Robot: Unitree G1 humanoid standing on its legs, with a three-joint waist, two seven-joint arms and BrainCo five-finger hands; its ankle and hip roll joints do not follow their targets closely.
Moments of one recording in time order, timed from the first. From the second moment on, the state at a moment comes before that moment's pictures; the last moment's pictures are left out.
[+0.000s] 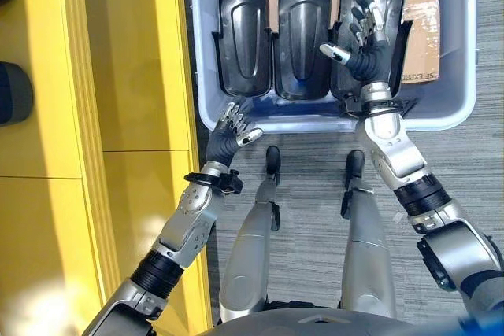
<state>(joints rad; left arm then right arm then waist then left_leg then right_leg) -0.17 0.42 -0.38 -0.05 -0.69 -0.21 0.17 -0.67 -0.41 0.32 0.13 0.32 -0.24 -0.42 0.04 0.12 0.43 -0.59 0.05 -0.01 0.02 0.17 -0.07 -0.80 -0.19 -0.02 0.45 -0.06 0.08</state>
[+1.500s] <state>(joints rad) -0.14 0.45 -0.37 -0.08 -0.68 -0.25 0.25 -0.65 -0.43 0.20 0.37 -0.12 -0.16 -0.77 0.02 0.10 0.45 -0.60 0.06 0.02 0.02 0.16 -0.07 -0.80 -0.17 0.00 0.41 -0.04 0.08</state>
